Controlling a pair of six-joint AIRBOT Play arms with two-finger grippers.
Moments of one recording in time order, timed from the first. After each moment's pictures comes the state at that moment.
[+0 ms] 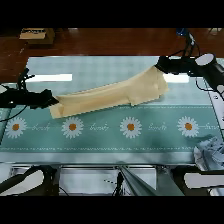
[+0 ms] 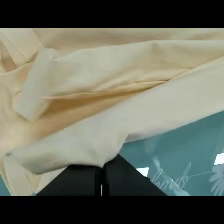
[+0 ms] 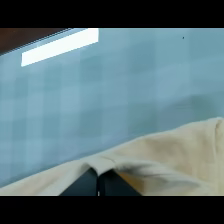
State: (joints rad) left arm 0.26 -1.25 0.86 0.91 -1.07 -1.26; right arm -0.03 -1.59 1.32 -0.77 0.68 1.30
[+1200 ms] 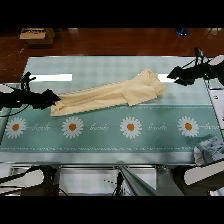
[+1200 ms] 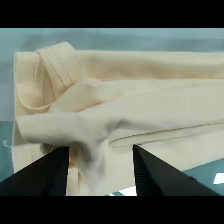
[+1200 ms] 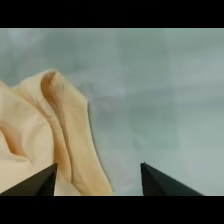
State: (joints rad) left arm 0.29 -1.37 0.88 0.88 -0.95 -1.20; right arm -0.27 -1.79 1.50 -0.97 1.08 1.33
